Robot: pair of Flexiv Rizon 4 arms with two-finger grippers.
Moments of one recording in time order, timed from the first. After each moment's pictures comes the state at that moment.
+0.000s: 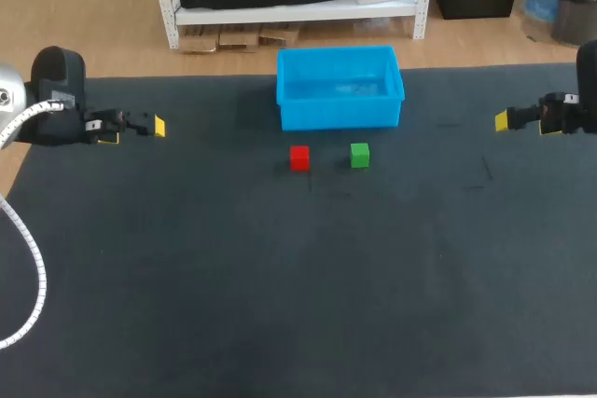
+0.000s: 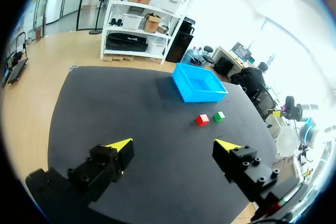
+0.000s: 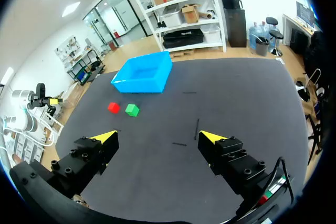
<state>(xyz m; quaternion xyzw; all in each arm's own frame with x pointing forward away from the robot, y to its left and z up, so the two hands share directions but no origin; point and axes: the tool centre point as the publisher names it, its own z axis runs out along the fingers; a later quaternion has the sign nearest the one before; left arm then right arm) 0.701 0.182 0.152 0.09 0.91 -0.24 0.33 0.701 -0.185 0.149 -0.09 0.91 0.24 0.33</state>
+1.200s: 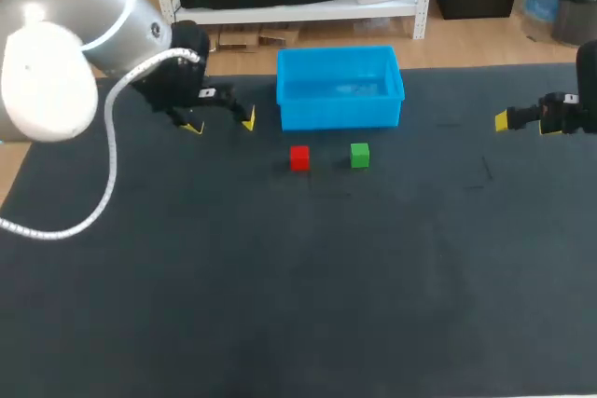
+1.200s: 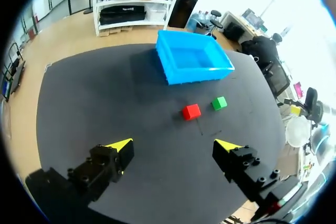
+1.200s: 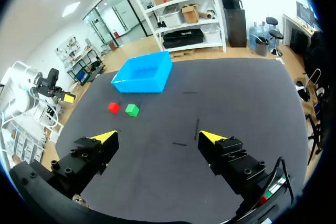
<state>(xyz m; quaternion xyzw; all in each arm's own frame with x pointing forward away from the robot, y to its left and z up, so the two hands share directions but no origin) 0.748 0.071 0.123 0.12 0.96 -0.17 0.18 0.701 -0.184 0.149 -0.09 0.91 0.24 0.33</state>
